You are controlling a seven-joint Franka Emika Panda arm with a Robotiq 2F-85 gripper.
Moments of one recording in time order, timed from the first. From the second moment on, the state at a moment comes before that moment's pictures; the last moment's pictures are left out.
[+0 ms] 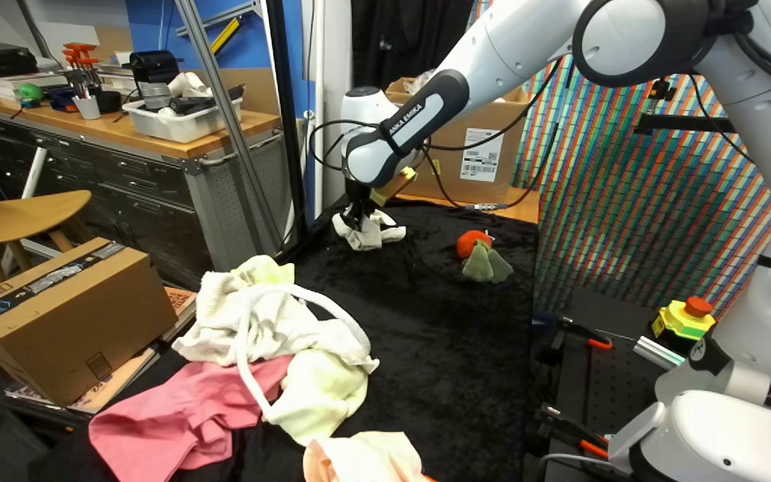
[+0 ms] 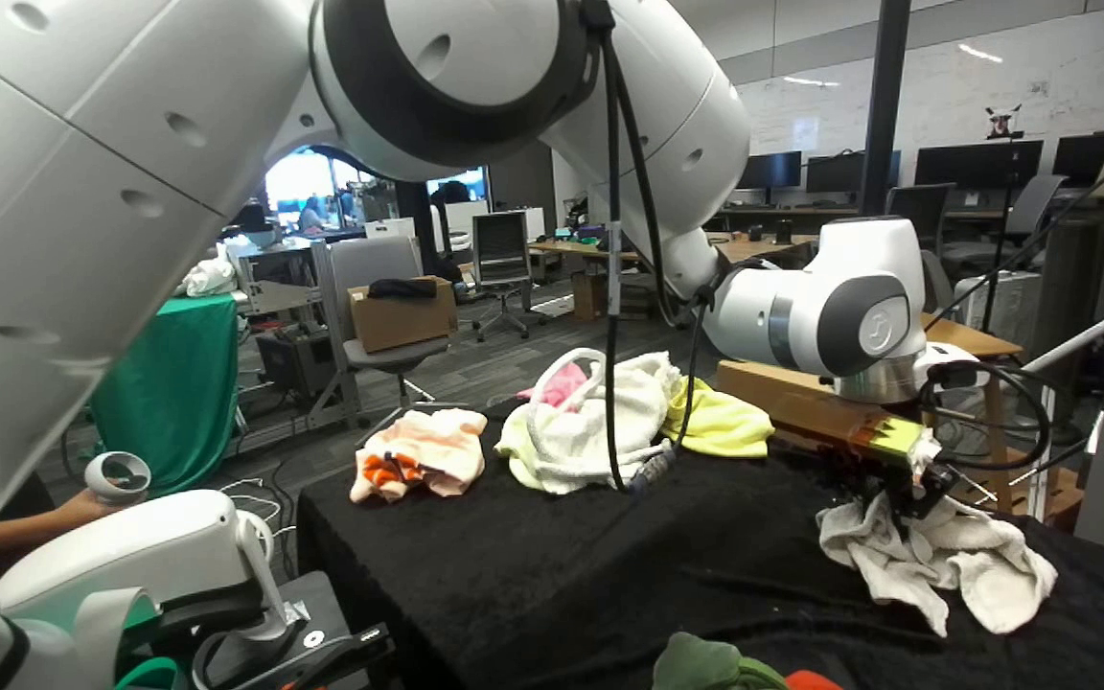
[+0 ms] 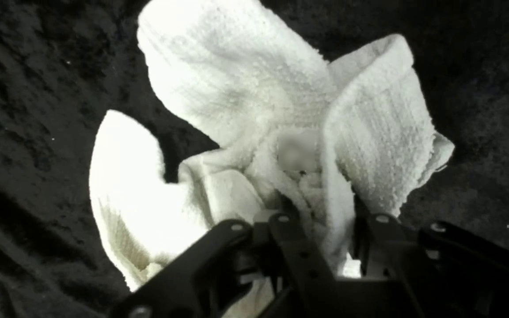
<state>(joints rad) -0.08 0.78 -0.05 -1.54 -0.13 2.45 -0.01</state>
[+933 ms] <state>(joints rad) -0.09 0.35 0.04 -2.00 0.03 2.40 -0.08</state>
